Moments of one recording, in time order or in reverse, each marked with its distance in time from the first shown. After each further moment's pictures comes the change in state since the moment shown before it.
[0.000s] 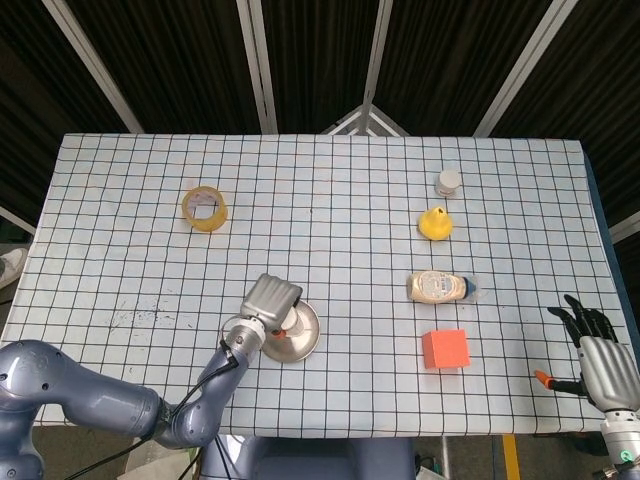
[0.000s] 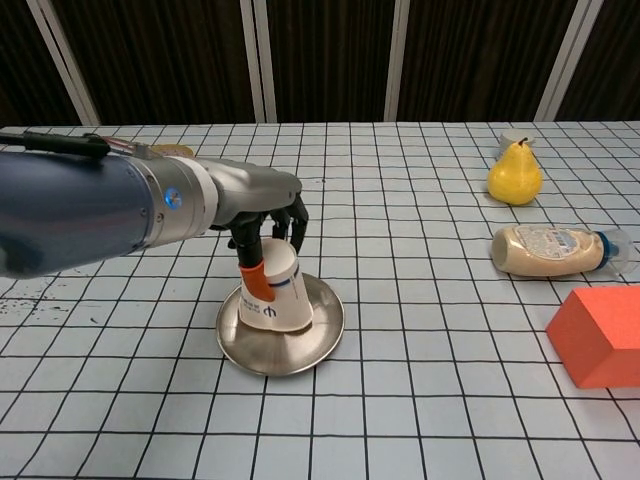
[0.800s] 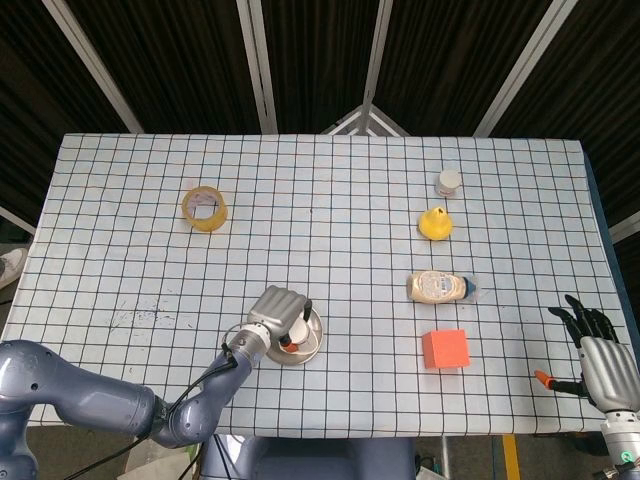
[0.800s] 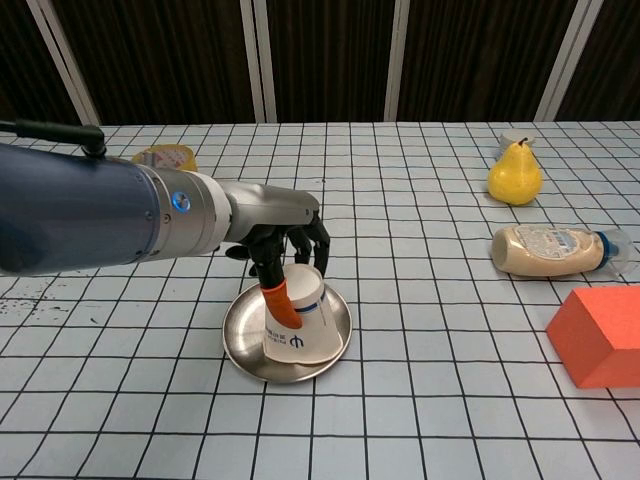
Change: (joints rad) left arm 0.010 0.026 -0.034 -0.012 -0.039 -0.235 -0.099; right arm -0.003 0.003 0.000 -0.003 0.000 0.005 0.004
